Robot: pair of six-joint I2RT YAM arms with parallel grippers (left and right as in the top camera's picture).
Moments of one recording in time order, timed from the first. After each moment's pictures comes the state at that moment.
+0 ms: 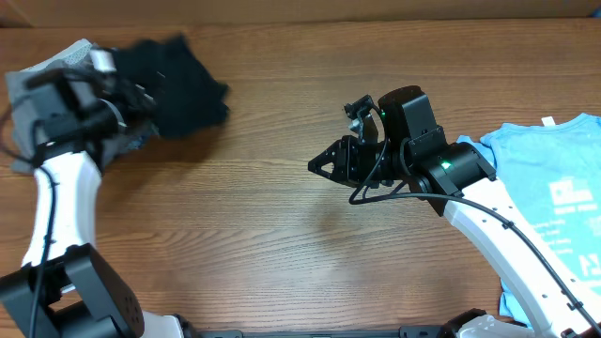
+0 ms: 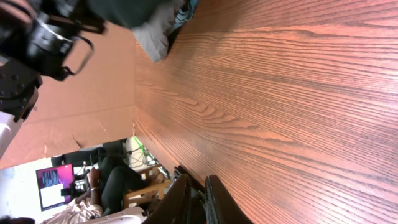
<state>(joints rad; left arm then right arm) 0.39 1.64 1.20 -0.11 0.88 -0.63 0.46 1.41 1.21 -0.64 -0.72 0.70</state>
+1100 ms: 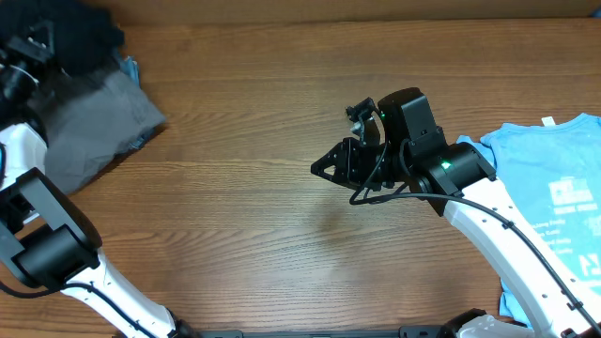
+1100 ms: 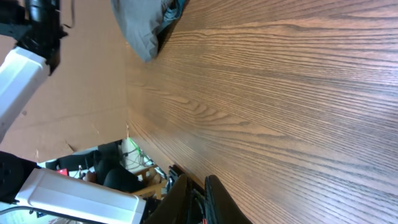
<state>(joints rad) 0.60 2.15 1.64 0.45 0.78 -0.90 0.46 1.41 1.21 -0.68 -0.70 0.70</state>
